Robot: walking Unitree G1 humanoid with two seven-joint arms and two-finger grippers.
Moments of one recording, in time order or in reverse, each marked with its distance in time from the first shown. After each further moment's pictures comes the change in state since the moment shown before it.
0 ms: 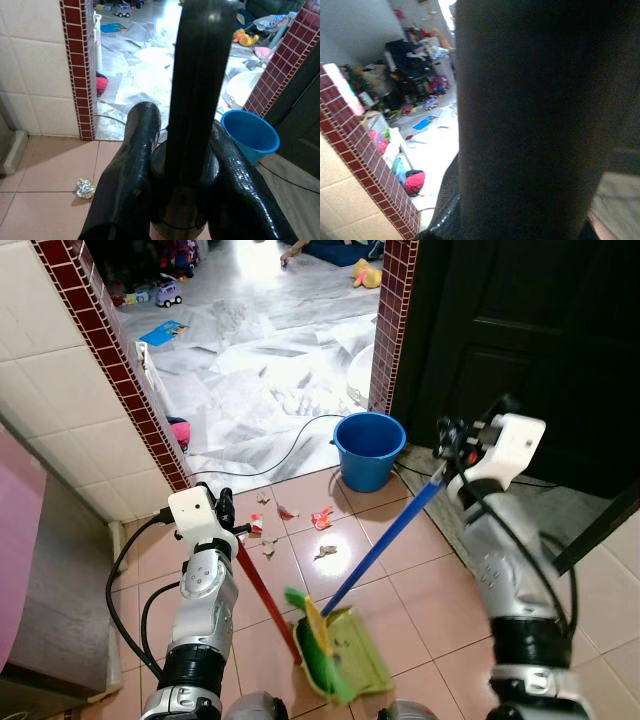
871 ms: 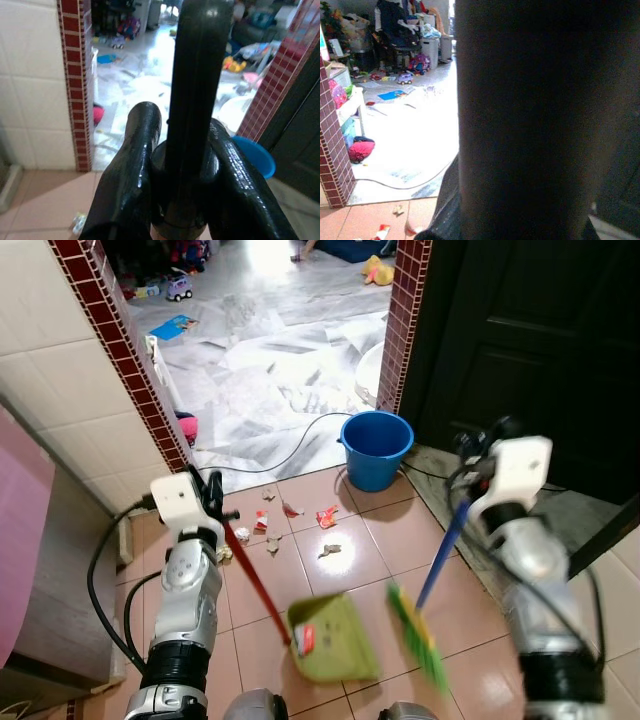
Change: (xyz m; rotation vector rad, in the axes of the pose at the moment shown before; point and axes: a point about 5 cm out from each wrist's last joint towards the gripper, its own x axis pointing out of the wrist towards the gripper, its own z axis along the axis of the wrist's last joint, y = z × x) left arm 0.003 0.007 0.032 0.013 -0.130 -0.069; right arm -0.036 -0.013 -0.021 -0.359 0.004 -0.011
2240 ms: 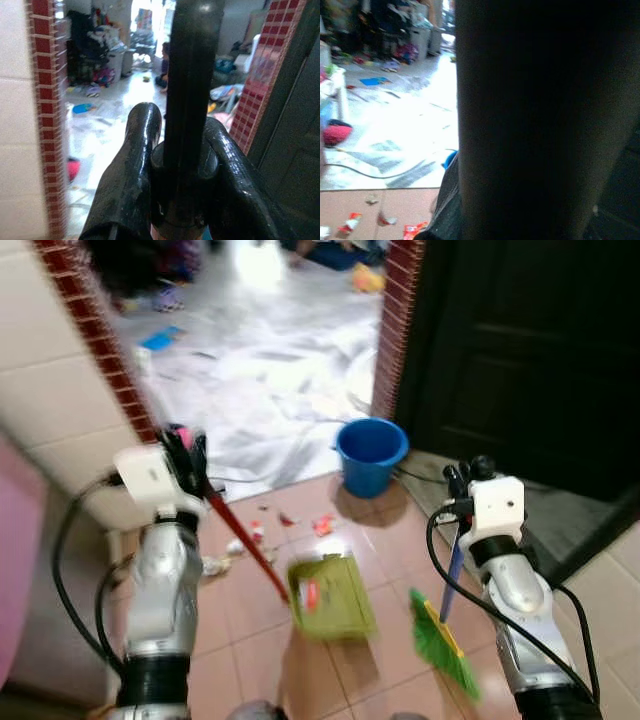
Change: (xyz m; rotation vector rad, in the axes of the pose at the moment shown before) left arm -0.007 -0.001 0.061 0.002 -0.207 -0.076; right arm -0.021 0.005 -0.019 -0.142 -0.003 0.016
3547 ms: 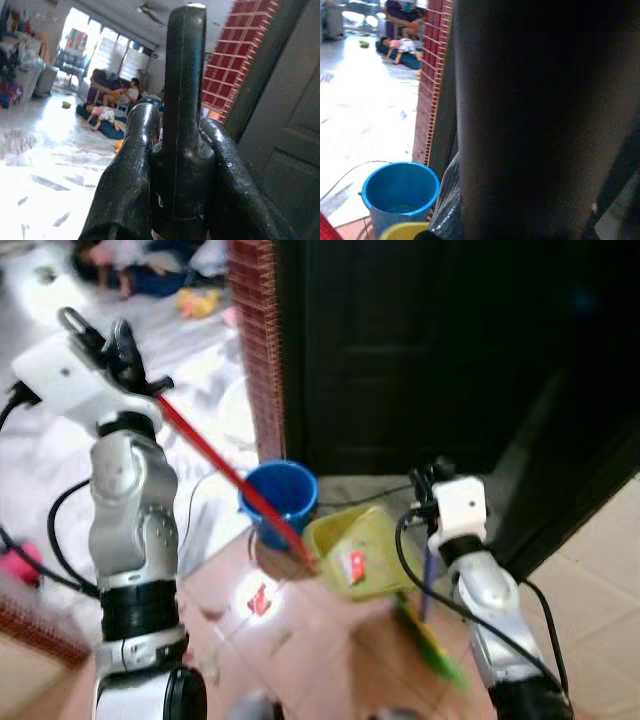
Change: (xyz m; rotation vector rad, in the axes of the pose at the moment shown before) left arm 0.041 -0.004 0.095 -0.114 -0.250 0.193; right arm 0.008 0.029 -0.001 0.027 -0.014 0.097
